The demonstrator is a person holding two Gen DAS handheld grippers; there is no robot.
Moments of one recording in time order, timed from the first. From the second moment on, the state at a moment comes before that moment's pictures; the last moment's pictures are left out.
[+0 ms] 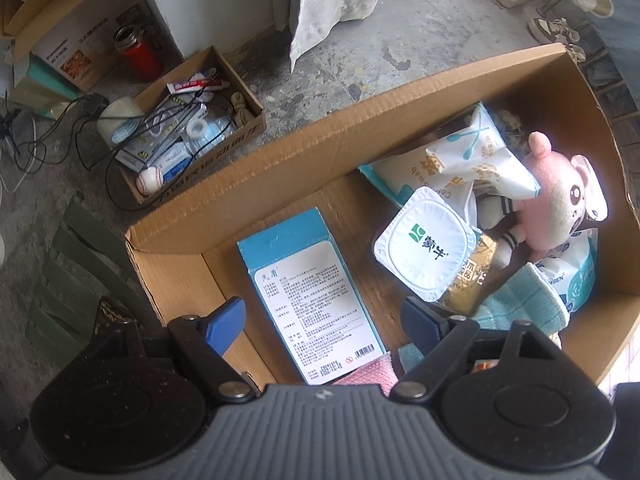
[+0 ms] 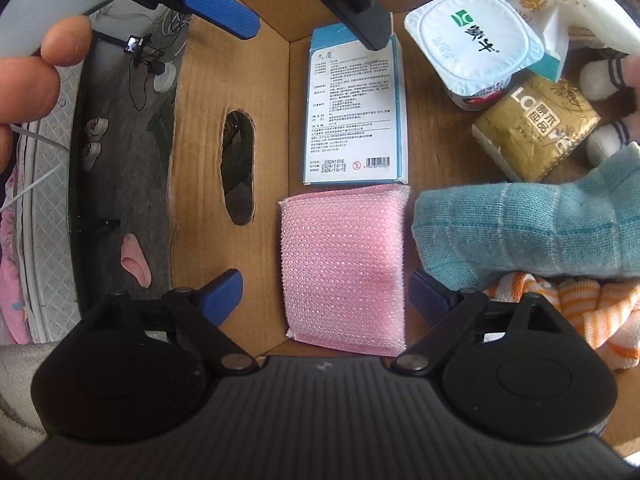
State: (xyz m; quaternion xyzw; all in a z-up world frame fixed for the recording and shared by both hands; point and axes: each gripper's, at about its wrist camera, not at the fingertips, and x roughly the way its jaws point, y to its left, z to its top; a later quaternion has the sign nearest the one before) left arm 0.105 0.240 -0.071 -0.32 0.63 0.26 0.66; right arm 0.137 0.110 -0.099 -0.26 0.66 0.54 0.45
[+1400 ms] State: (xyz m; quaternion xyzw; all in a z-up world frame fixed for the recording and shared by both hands) left arm 0.091 0.074 0.070 -0.11 0.44 0.21 0.87; right arm 0.162 -0.173 0.064 0.11 0.42 0.25 0.87
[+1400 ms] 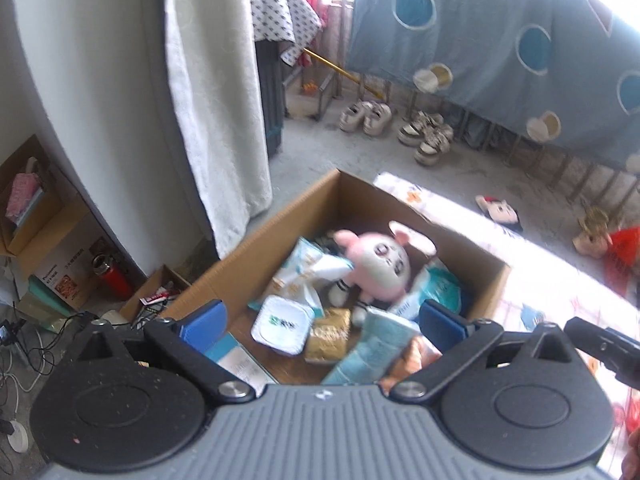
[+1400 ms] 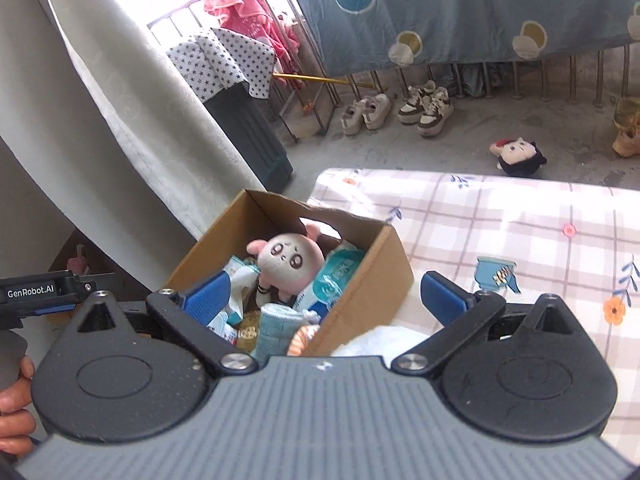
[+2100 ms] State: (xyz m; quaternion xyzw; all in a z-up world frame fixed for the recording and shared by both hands) left arm 0.063 0.052 0.046 0.02 0.52 0.08 0.85; right arm 0.047 -0.173 0.053 0.12 0.48 0.09 0.86
